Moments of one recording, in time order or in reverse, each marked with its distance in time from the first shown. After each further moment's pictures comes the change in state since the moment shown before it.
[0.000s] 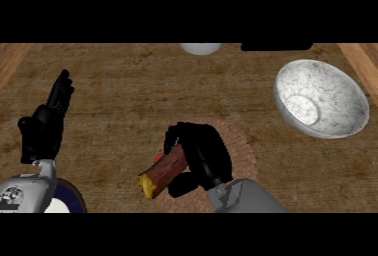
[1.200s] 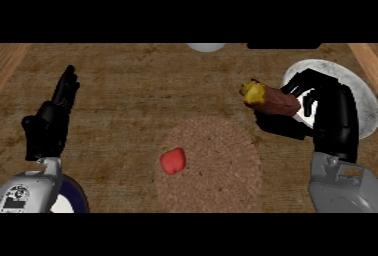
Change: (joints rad) left arm -0.023 -0.040 -0.001 -0.036 -0.036 -0.021 0.021; right arm 0.083 -0.204 -0.493 -0.266 0.077 -0.166 0.064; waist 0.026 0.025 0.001
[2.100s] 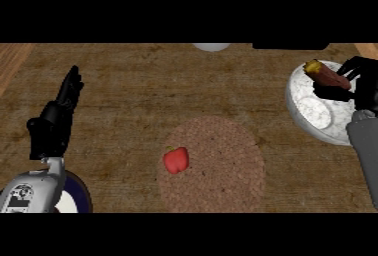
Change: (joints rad) left arm -0.003 -0.020 0.007 0.016 -0.013 -0.026 -0.031; right arm -0.214 -0.217 -0.341 0.890 -0.046 -0.223 -0.556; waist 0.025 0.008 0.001
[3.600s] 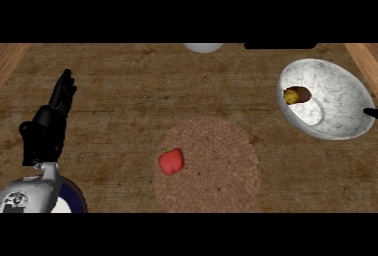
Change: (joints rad) left arm 0.035 -0.017 0.030 -0.047 -0.035 -0.007 0.033; right arm 0.019 -0.193 -0.418 0.411 -0.595 0.536 -0.659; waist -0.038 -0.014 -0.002
